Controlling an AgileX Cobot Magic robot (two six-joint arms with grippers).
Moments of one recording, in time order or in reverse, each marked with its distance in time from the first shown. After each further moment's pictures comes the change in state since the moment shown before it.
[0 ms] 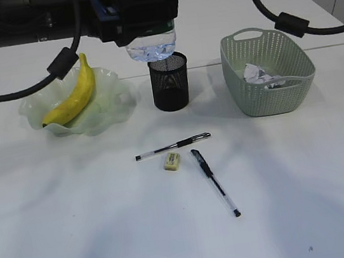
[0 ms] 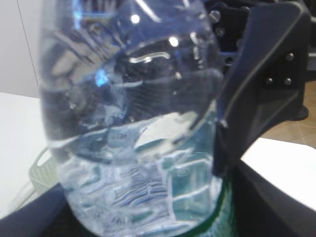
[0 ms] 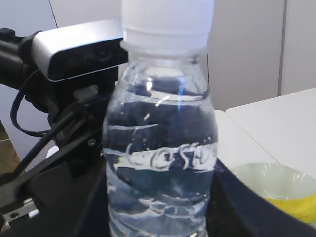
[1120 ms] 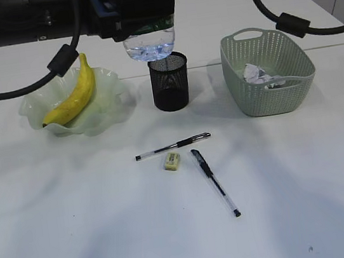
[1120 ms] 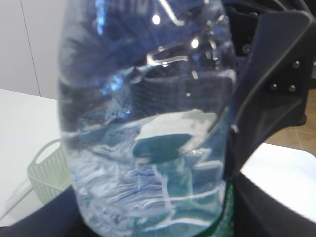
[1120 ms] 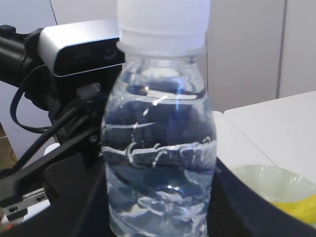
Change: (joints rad) left arm 0.000 0.000 0.000 -0.008 -0.001 -0.023; right arm 0.000 0.000 -0.002 -0.002 0.000 -0.018
